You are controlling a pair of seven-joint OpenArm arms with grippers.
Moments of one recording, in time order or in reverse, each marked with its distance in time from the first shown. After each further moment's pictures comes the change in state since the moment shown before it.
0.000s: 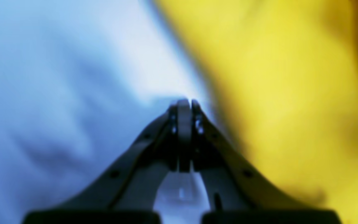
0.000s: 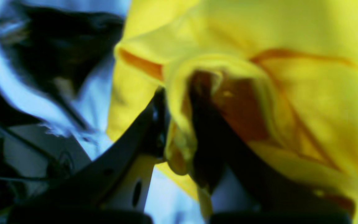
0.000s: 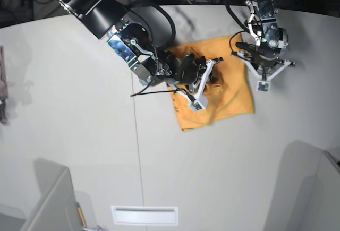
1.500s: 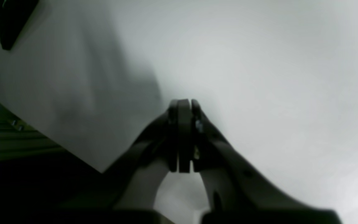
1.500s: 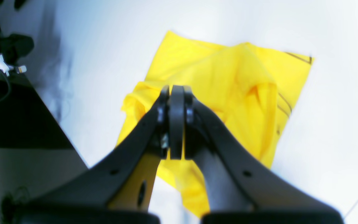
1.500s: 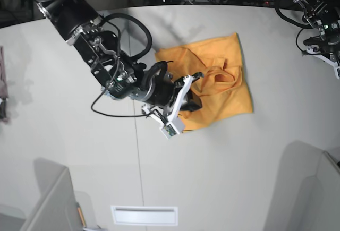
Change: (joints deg) left arm -1.8 -5.2 -32.8 3.0 -6.6 -4.8 0.1; right arm 0.3 10.2 6.7 24.0 -0.3 -1.9 -3.8
